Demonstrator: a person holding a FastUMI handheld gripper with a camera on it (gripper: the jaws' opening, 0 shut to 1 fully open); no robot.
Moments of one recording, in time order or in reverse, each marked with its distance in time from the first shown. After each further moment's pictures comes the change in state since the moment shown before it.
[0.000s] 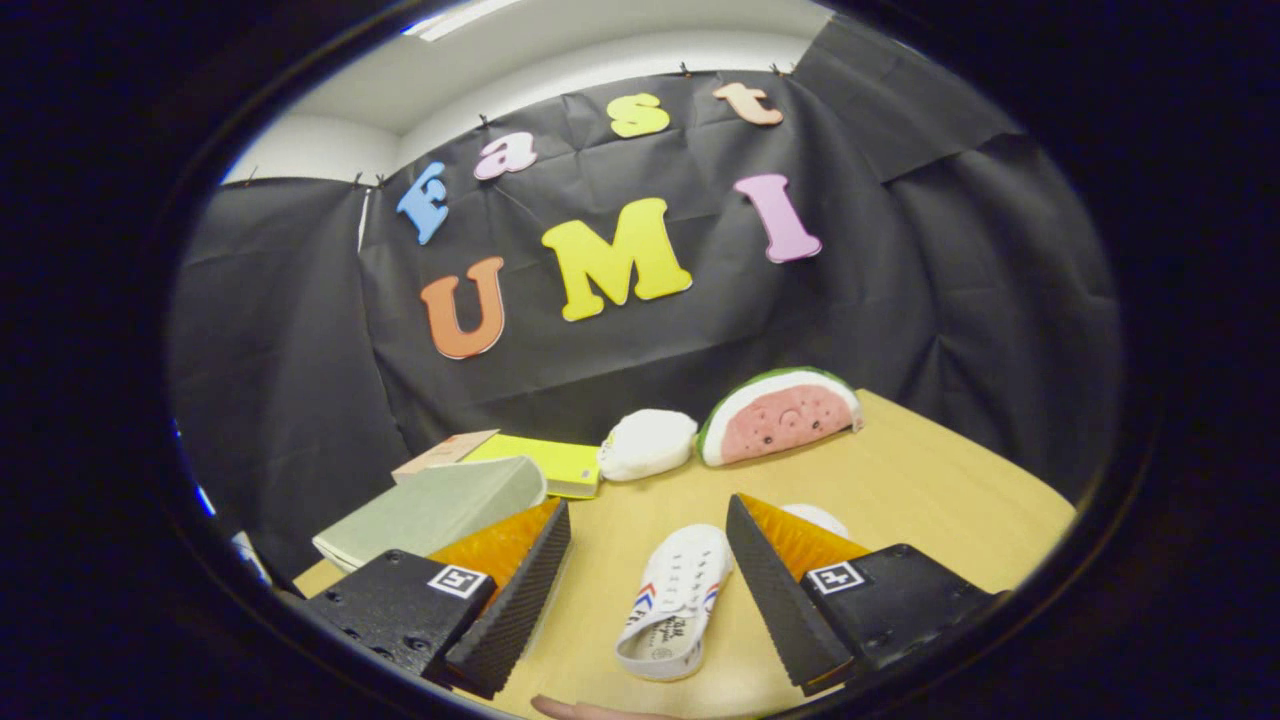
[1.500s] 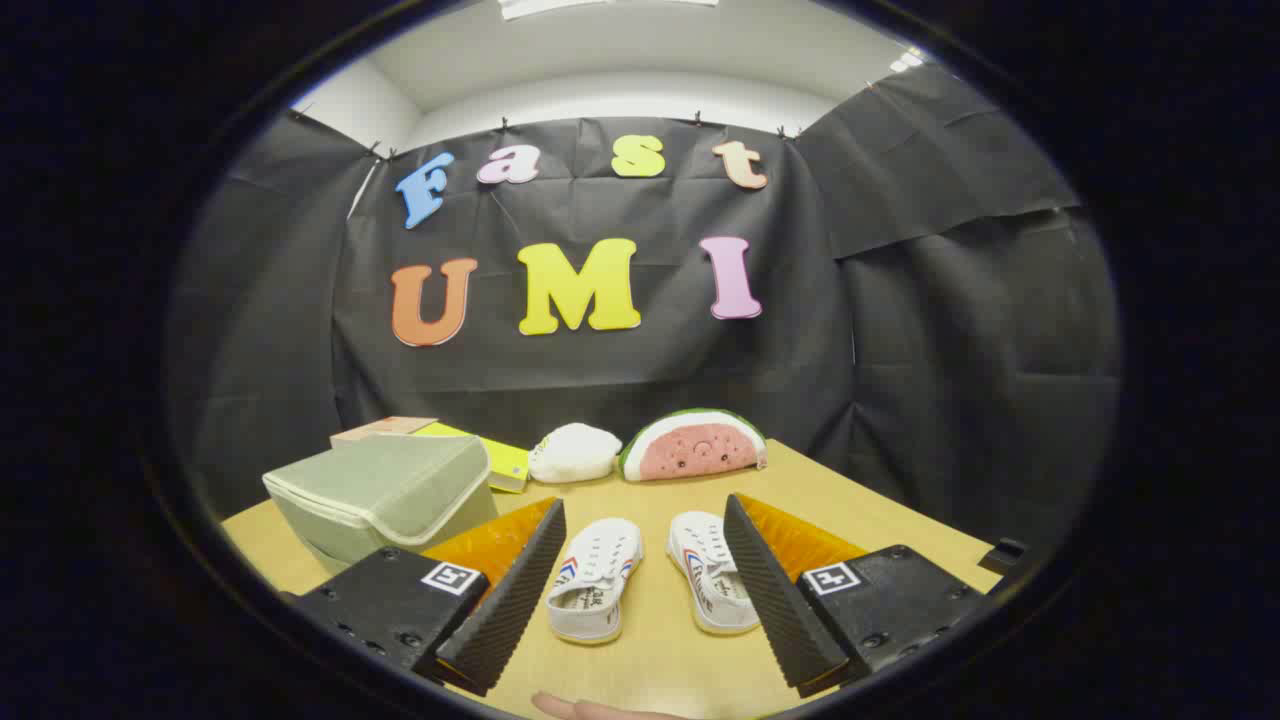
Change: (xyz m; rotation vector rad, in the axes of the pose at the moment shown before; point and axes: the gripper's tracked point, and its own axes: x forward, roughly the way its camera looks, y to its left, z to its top) arm -0.096 -0.029 -0.021 -0.212 -0.204 -0.299
